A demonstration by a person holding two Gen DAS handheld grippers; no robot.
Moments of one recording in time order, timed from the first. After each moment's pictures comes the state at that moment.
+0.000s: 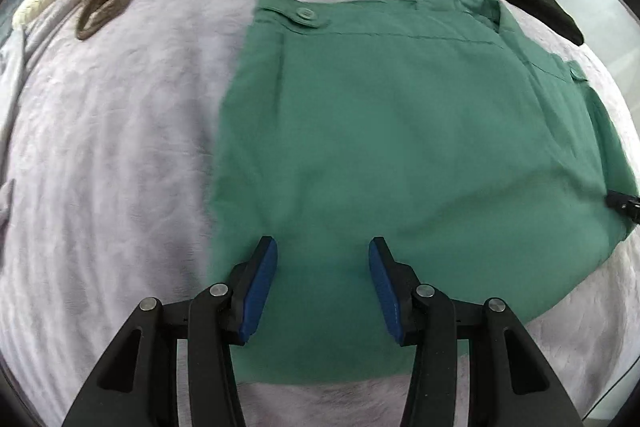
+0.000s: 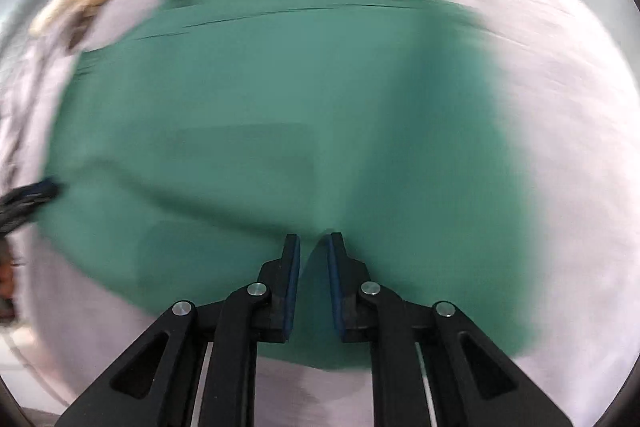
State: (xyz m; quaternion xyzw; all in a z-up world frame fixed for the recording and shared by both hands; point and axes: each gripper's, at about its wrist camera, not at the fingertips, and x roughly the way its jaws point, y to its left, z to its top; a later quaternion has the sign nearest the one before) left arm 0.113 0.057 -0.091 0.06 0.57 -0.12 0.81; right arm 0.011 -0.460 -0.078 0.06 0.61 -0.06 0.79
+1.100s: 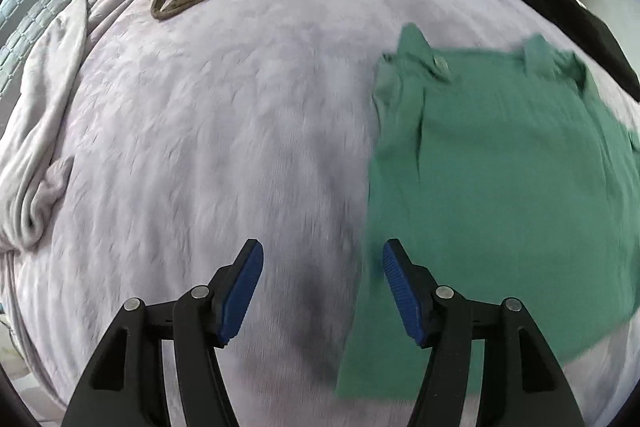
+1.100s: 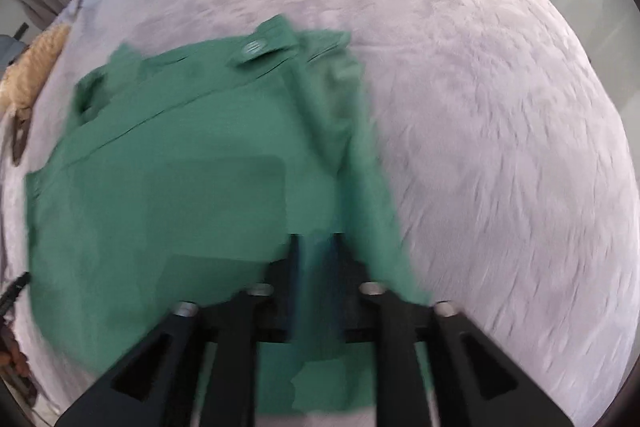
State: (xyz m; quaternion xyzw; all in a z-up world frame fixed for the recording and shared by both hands) left arm 0.151 0.124 -0.077 0.04 0.58 -0.02 0.81; right arm 0.024 -0.474 -0.051 0.19 0.58 -0.13 0.78
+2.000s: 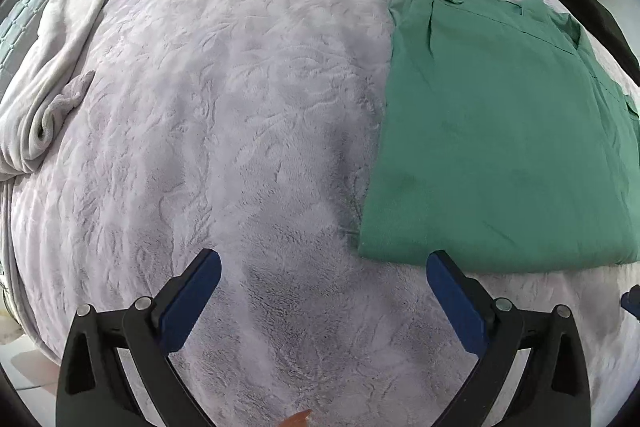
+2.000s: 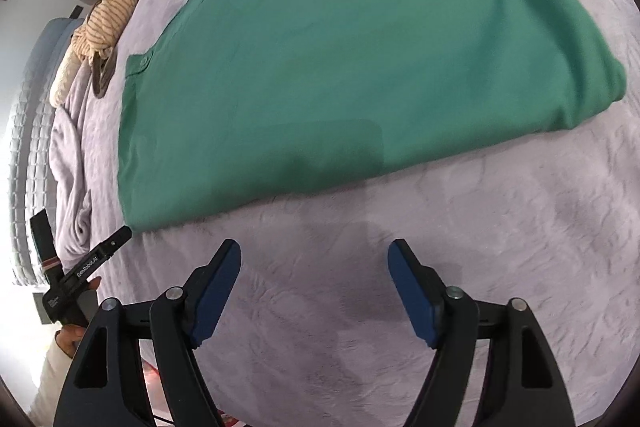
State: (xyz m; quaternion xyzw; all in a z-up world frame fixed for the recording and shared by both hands) left arm 0.071 0.148 -0.087 0.01 0.62 0.00 0.79; right arm -0.040 -0.339 -0.078 0.29 0.62 0.01 0.73
